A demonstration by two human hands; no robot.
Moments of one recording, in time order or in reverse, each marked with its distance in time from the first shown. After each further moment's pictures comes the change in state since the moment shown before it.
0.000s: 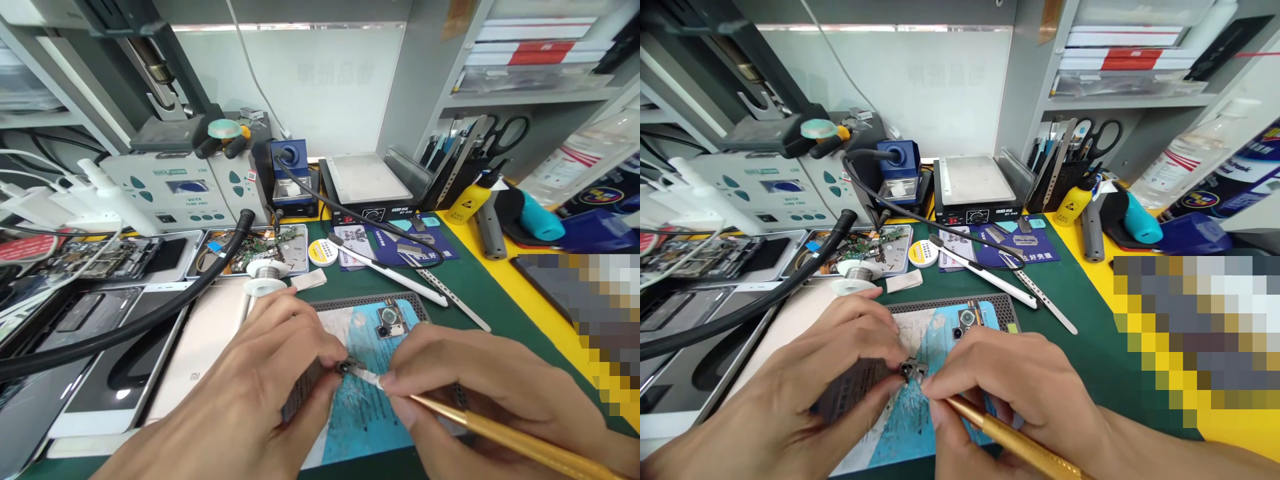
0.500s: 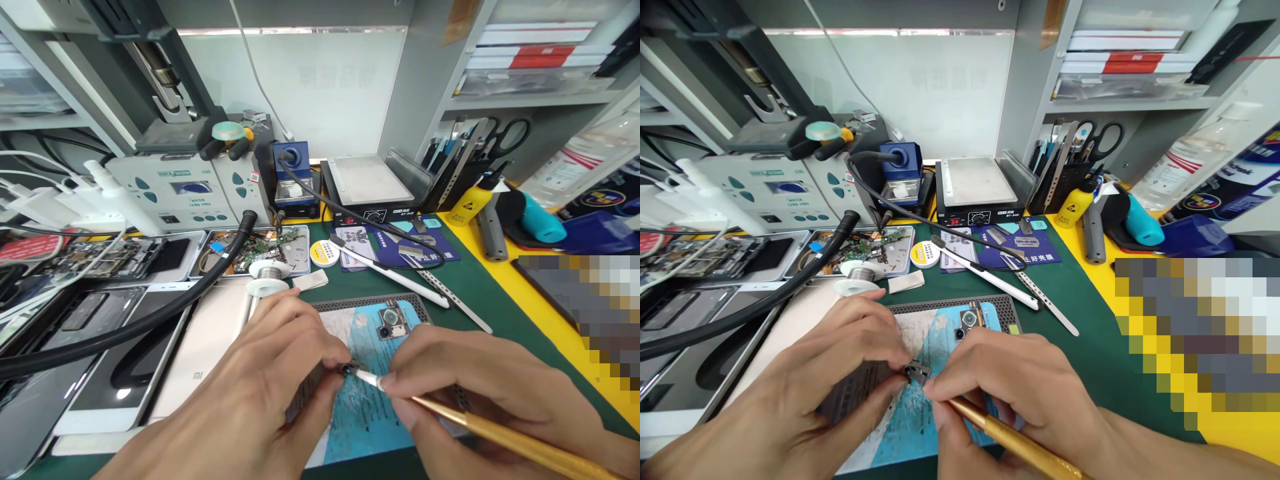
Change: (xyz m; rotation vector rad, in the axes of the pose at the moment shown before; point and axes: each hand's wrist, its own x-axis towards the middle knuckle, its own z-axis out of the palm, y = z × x) left_hand -0.001 0.001 0.000 -0.028 0.000 0.021; right_hand -0.005 0.003 0.000 0.006 0.012 -0.038
